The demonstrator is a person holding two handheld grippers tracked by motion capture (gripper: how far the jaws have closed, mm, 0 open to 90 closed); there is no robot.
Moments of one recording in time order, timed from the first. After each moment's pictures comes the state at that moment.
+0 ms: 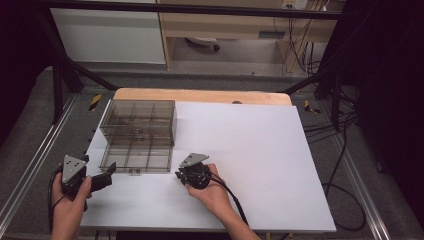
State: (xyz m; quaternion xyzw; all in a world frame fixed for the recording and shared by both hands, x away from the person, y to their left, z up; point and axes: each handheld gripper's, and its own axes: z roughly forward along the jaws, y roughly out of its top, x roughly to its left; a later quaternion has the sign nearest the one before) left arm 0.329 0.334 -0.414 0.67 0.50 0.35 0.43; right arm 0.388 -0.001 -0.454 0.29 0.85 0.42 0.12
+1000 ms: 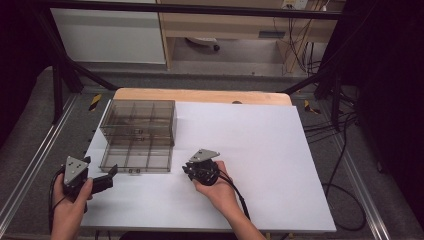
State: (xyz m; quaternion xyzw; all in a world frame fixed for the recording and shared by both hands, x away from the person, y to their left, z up) left arm 0.326 0.334 -0.416 0.68 0.49 0.34 0.42; right arm 0.393 -0.024 -0.444 0.31 0.83 0.43 0.14
